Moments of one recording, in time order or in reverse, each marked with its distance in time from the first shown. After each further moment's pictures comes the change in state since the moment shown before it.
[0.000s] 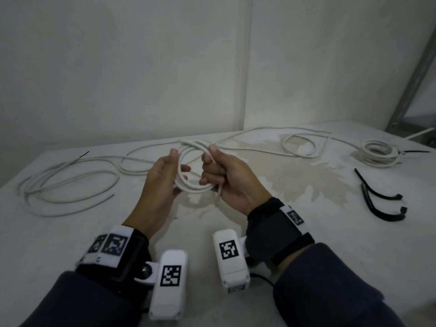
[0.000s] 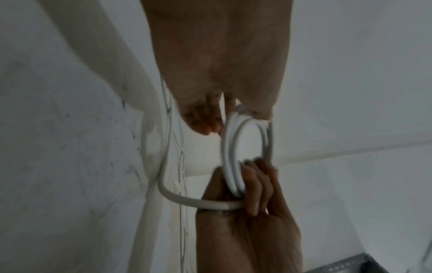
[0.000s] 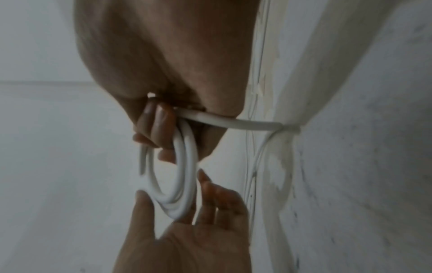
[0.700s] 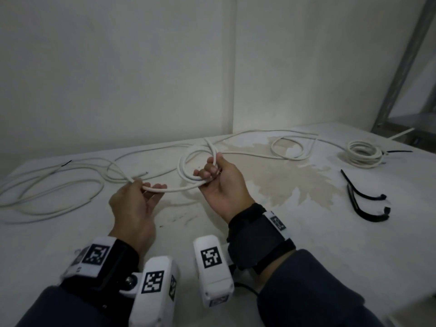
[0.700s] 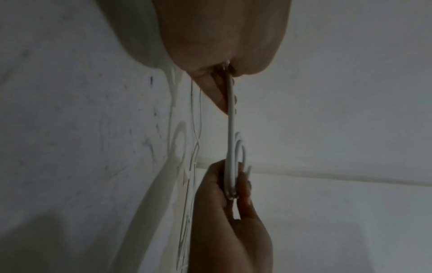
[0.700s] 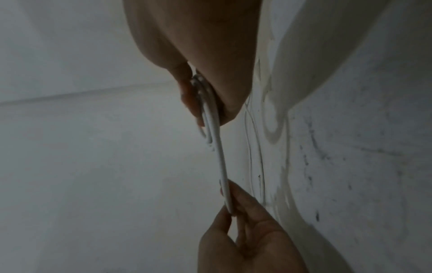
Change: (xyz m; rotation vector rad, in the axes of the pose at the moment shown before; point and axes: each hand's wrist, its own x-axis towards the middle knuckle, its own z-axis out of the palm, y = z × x) left_hand 0.016 -0.021 -0.007 -0.479 0.415 -0.138; right_hand 0.010 0.004 -0.009 0.528 0.374 -0.023
